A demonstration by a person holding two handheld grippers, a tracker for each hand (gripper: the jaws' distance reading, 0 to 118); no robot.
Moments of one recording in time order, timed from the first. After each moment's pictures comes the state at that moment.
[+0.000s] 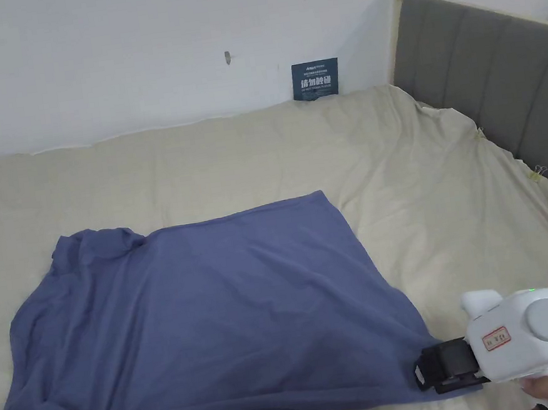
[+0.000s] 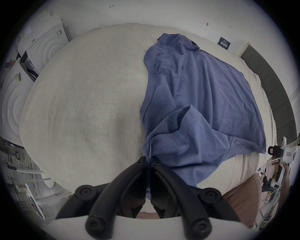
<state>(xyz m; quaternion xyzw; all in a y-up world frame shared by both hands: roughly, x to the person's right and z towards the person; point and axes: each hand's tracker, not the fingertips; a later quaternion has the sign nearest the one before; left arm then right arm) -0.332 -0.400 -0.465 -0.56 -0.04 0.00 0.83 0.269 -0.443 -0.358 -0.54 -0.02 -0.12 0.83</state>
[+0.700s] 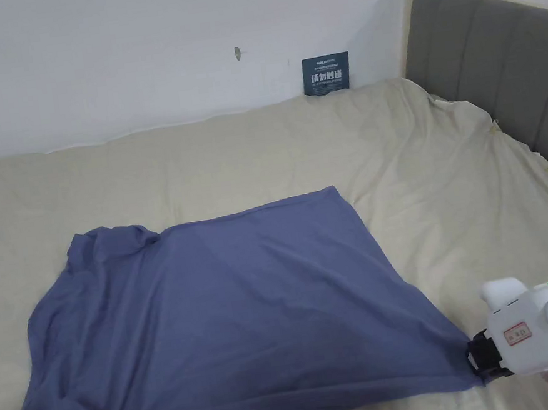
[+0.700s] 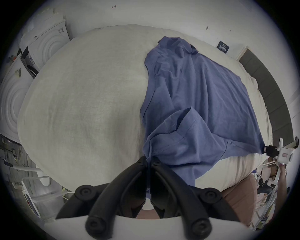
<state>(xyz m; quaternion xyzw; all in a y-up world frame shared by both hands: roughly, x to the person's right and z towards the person) -0.345 -0.392 -0.459 -0.56 -0.05 0.02 0.83 0.270 -0.427 -0.354 -0.53 -0.03 -0.08 0.85</state>
